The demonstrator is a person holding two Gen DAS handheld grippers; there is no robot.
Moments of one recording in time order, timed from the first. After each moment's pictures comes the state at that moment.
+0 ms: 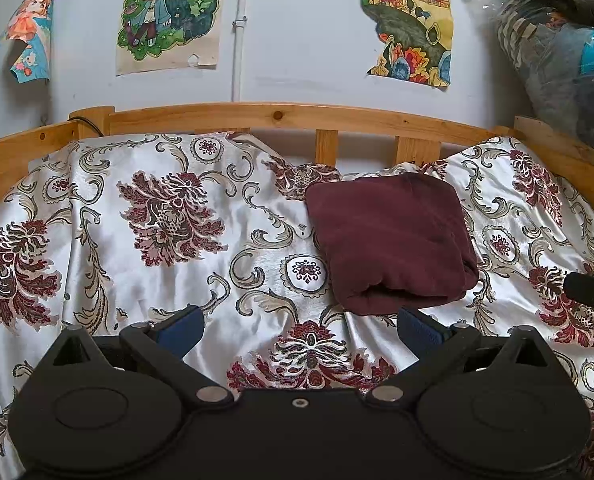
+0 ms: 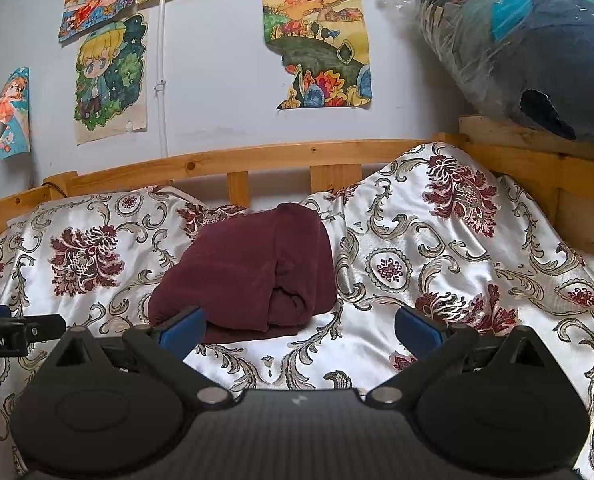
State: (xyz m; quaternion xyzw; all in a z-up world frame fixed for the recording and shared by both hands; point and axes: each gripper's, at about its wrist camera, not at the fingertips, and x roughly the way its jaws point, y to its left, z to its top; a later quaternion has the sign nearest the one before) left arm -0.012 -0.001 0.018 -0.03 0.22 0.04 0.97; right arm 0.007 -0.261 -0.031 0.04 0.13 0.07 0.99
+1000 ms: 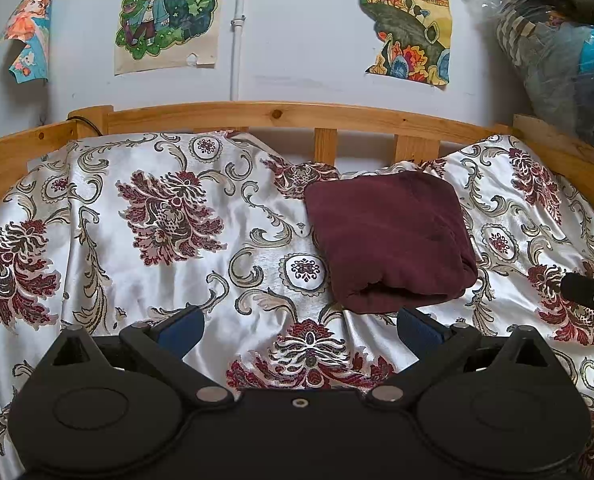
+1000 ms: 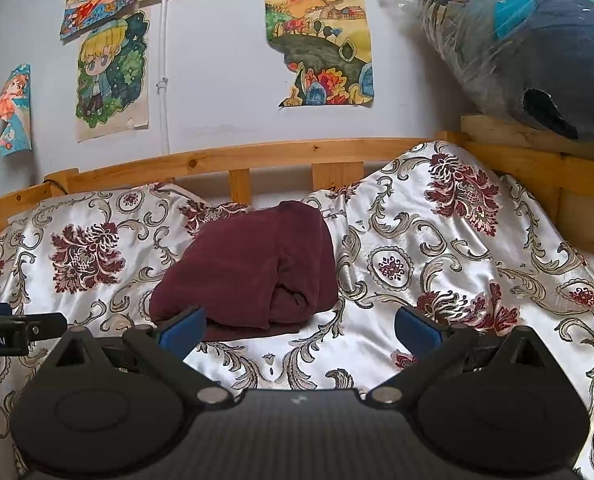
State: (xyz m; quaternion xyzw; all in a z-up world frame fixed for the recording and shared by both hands) left arm -0.012 -0.002 0.018 -0.03 0.22 0.04 0.97; right arm 0.006 -0.258 -0.031 0.04 0.13 0.07 0.99
